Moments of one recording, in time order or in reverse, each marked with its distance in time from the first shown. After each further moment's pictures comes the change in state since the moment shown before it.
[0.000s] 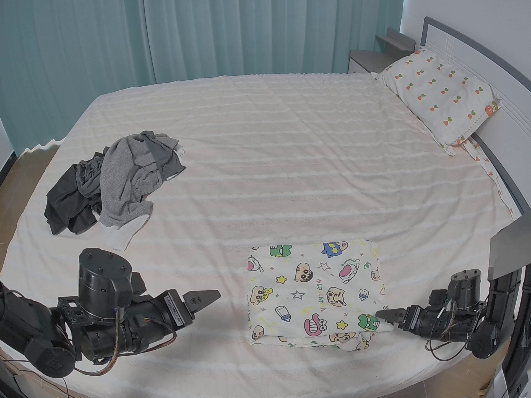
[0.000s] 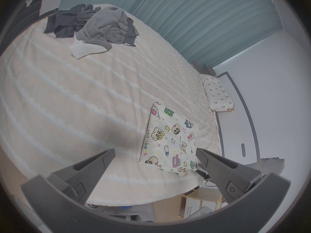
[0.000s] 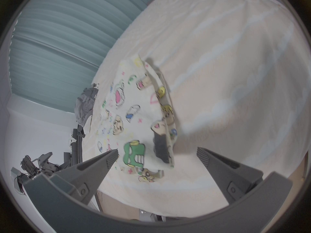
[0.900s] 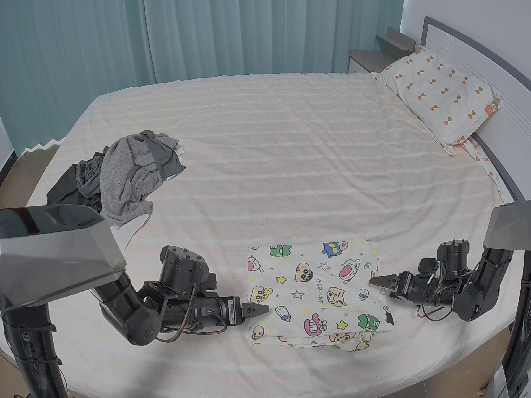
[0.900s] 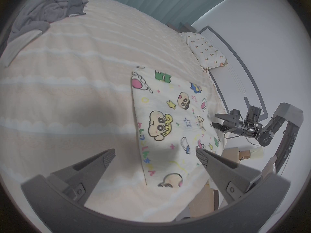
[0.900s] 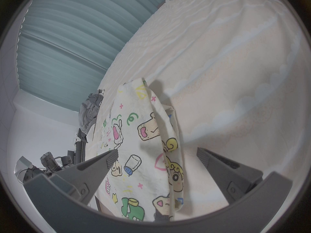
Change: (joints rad) left arm 0.095 0.584 -0.323 -0.152 -0.330 0.408; right arm -0.098 0.076 -0.424 0.322 0.144 -0.087
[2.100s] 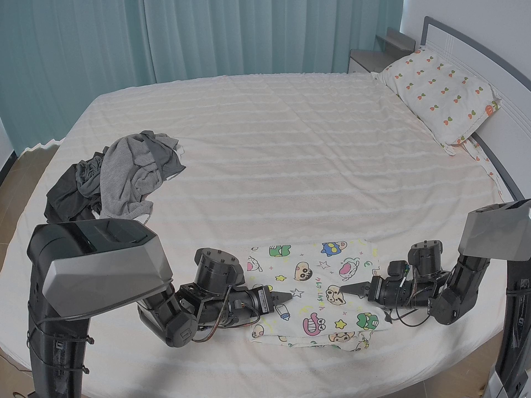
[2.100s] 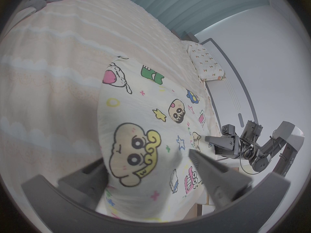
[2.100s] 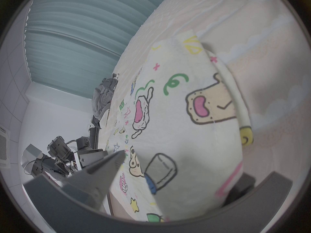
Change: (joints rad) left arm -0.087 0.143 -0.167 -0.076 0.025 -0.217; right arm 0.162 0.065 -0.109 0.007 0.076 0.059
